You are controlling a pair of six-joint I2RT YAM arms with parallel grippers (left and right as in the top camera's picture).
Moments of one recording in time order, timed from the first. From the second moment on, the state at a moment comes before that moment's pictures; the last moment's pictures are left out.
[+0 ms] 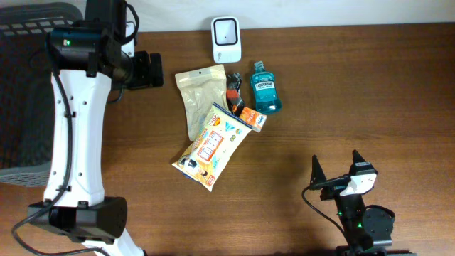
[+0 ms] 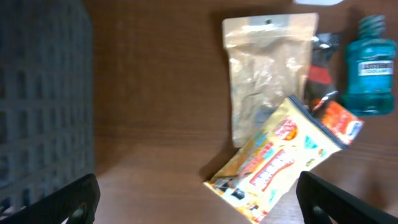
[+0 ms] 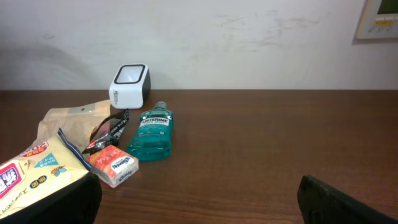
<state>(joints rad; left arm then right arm) -0.10 1.87 2.24 -1.54 -0.04 -0.21 0.02 0.01 0.01 -0.07 -0.10 0.05</state>
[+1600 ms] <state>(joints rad) 0.15 1.53 2.32 -1.68 0.14 -0.18 0.02 0.01 0.01 -0.07 -0.10 0.05</state>
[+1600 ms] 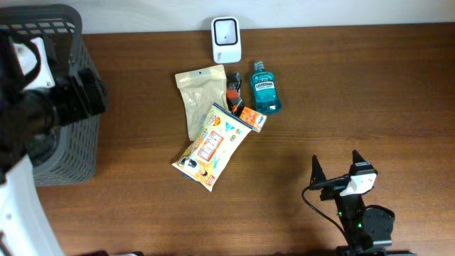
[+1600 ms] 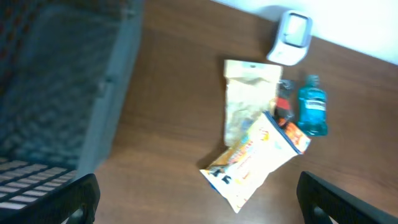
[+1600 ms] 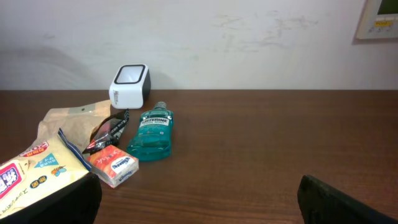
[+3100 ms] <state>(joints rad) -0.12 1.57 1.56 -1.15 0.11 -0.18 0.18 1.90 1.97 -1.21 -0.20 0.10</state>
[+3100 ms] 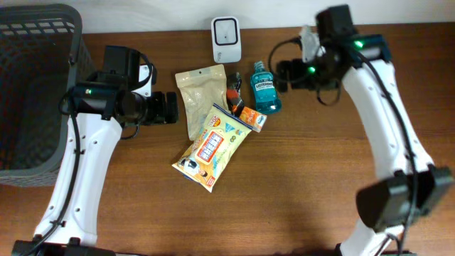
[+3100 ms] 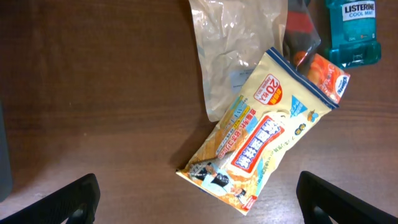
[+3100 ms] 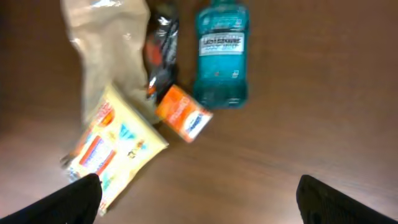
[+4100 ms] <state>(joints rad) -0.12 1.57 1.56 -1.15 0.11 -0.18 0.23 2.24 2.05 -0.99 -0.11 0.04</state>
